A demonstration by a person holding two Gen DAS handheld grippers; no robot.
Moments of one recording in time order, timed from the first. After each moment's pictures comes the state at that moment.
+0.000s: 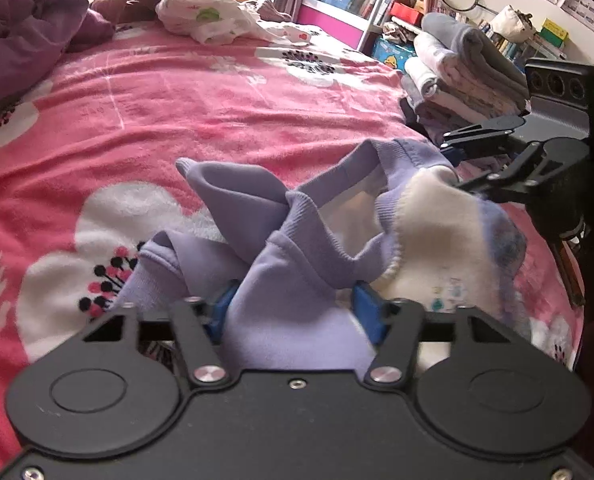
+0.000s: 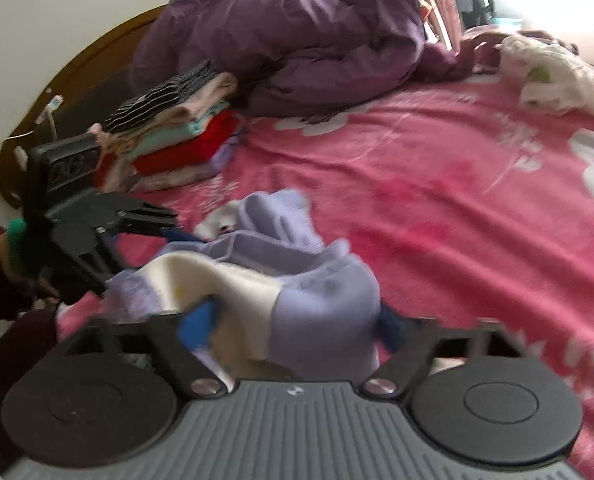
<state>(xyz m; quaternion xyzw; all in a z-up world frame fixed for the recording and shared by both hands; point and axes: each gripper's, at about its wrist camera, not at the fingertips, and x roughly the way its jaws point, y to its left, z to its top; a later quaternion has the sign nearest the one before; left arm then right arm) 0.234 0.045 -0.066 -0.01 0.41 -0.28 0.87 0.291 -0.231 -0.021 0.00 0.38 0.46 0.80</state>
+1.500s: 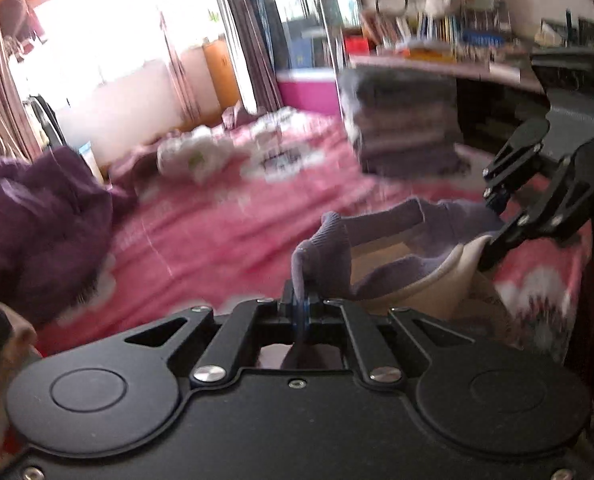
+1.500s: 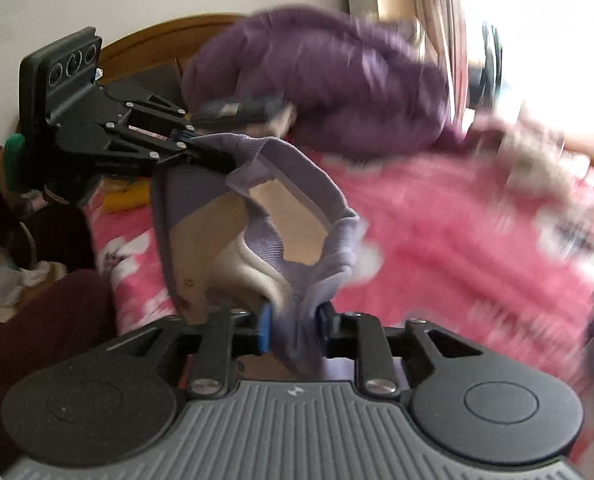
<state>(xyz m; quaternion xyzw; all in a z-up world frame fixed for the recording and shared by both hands) 0.085 -0.006 0.048 0.19 0.27 -0.25 0.91 0.113 -0.262 0.076 -0.05 0.32 0.45 0.83</state>
